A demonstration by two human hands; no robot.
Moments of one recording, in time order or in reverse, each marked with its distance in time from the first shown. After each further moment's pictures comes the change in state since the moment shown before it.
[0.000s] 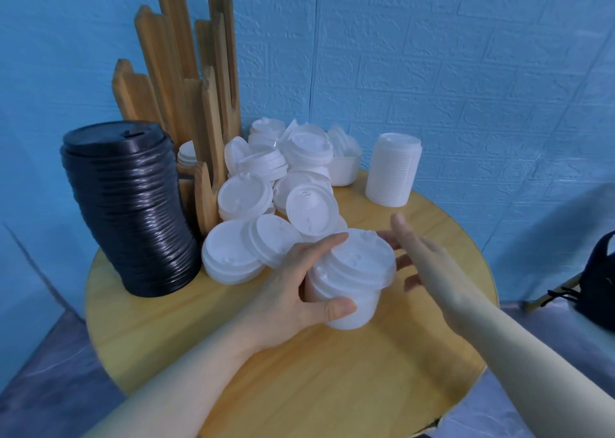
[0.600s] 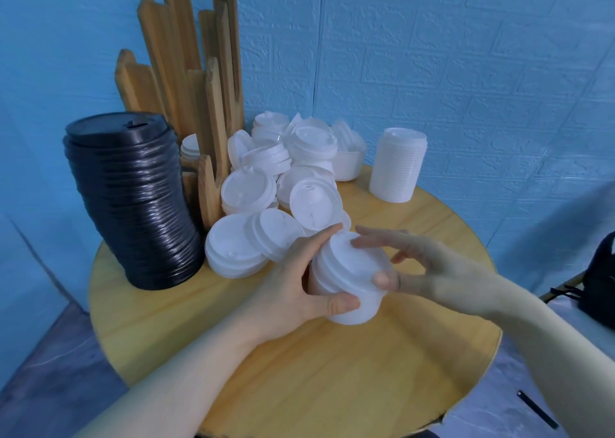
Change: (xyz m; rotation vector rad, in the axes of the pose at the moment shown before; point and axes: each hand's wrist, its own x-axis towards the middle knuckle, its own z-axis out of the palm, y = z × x) left_hand 0.001 -0.003 0.000 -0.064 0.027 -0.037; right_hand 0.009 0.003 -0.019 -0.369 -0.421 -0.359
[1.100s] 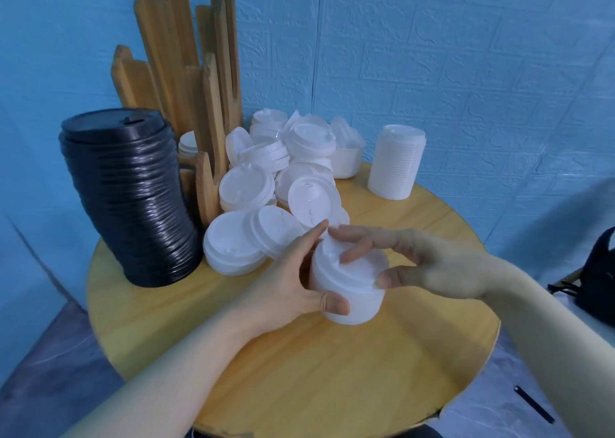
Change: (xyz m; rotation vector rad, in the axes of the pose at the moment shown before) left_hand 0.000 0.001 -0.005 -0.081 -0.061 -0.120; right_hand 0.020 0.007 -0.011 0.003 -0.263 -0.069
